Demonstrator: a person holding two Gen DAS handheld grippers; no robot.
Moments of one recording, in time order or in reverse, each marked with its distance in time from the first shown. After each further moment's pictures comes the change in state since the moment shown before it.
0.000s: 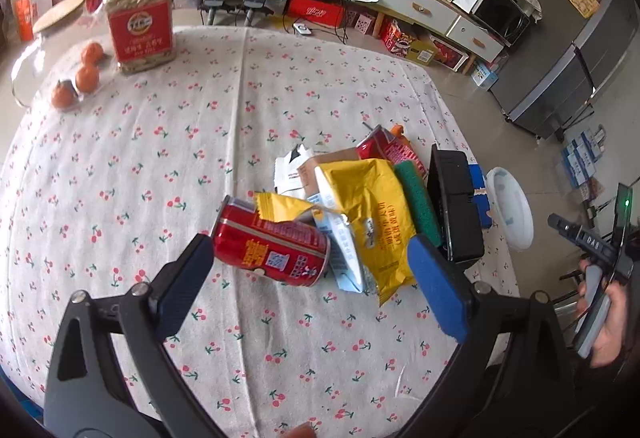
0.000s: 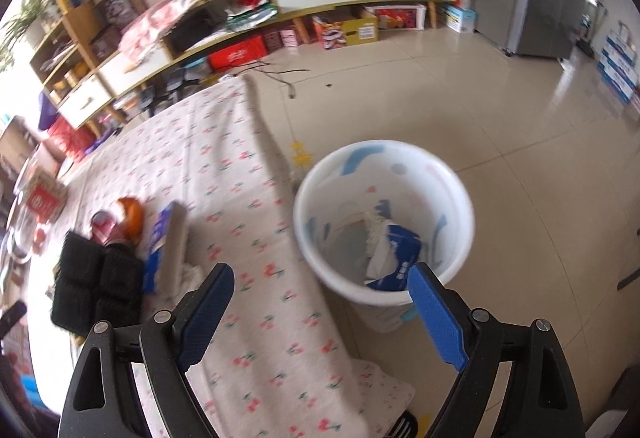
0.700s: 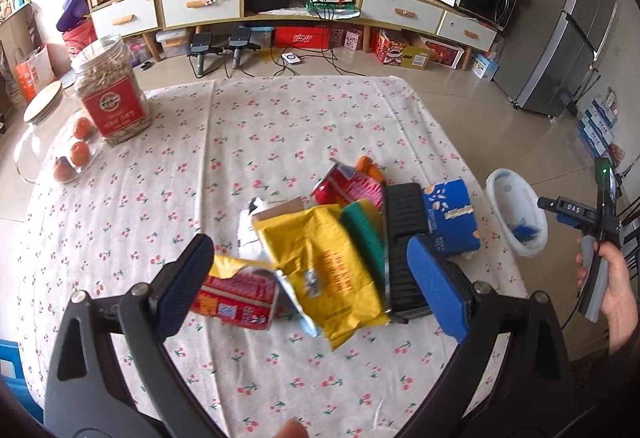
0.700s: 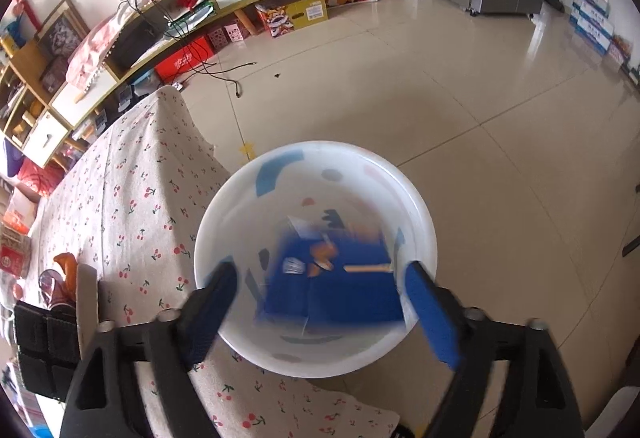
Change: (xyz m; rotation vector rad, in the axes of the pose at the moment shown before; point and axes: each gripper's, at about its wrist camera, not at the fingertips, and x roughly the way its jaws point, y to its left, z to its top) left arm 0.000 -0.070 0.018 0.161 -0.099 0.118; right arm 0.061 -0.085 0.032 0.173 0.053 -0.070
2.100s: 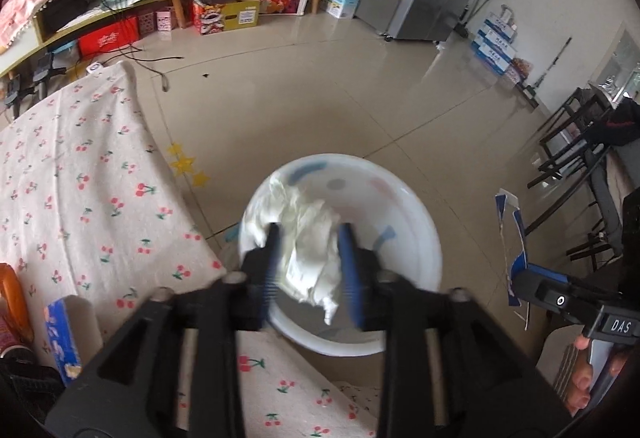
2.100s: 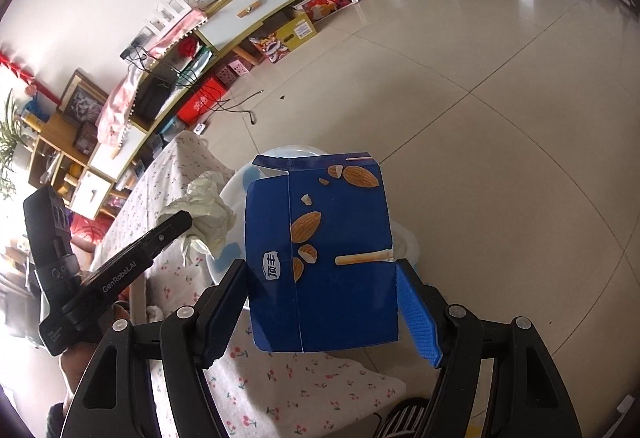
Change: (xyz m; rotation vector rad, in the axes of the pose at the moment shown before) left arm 0.132 -0.294 0.026 0.294 0.106 -0.363; right arm -0.047 -0.100 -0.037 0.204 -0.021 0.207
